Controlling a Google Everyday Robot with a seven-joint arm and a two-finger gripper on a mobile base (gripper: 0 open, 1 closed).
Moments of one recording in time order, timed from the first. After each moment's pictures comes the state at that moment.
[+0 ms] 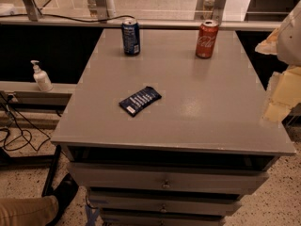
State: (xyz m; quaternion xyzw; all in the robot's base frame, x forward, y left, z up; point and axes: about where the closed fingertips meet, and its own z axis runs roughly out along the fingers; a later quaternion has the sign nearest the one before) arm 0.438 -0.217 0.976 -0.60 0.78 -0.03 0.16
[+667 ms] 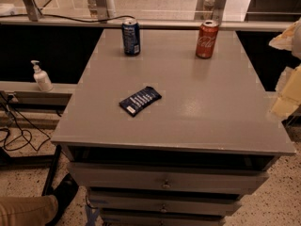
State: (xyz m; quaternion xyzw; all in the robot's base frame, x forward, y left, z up) arm 0.447 -0.235 0.983 -0.57 0.80 -0.04 0.19
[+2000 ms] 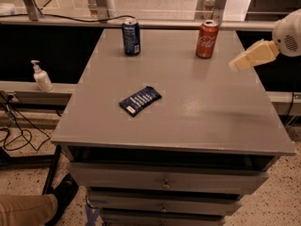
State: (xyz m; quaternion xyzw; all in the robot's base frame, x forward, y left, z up) arm 0.605 -0.271 0.967 -0.34 0.84 -0.01 0.43
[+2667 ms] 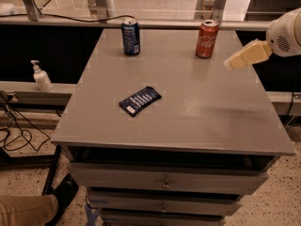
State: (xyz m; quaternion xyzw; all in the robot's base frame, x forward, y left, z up) arm 0.618 -0.265 0.962 -0.33 0.83 -0.01 0.44
